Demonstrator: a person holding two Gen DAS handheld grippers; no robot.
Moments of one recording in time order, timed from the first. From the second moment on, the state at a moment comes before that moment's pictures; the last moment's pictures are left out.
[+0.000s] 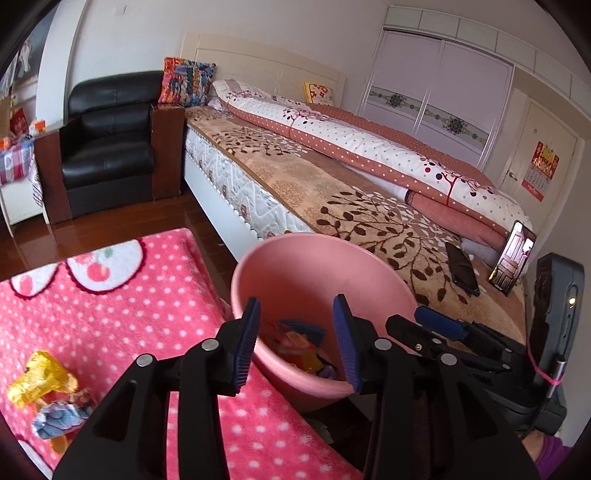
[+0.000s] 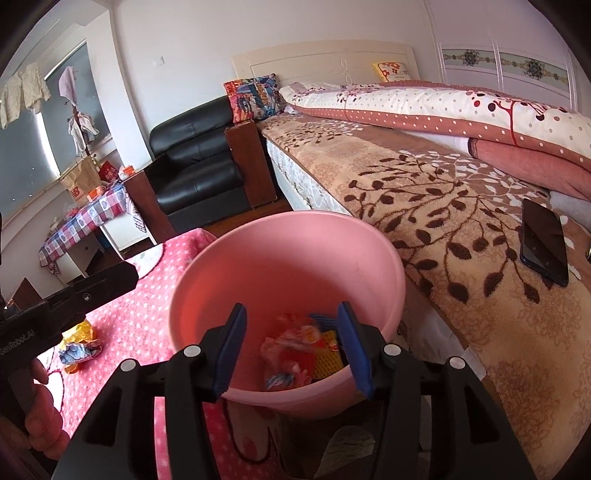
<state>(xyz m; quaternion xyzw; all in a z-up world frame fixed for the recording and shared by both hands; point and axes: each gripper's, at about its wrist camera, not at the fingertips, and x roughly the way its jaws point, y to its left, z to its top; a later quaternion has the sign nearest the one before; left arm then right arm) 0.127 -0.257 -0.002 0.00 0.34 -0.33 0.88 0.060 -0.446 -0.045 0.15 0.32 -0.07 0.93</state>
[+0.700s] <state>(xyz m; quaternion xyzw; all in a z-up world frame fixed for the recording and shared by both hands) 0.077 -0.138 0.010 0.01 0.31 -0.25 0.92 0.041 -0.335 -0.029 0.14 0.33 0.05 0.93</state>
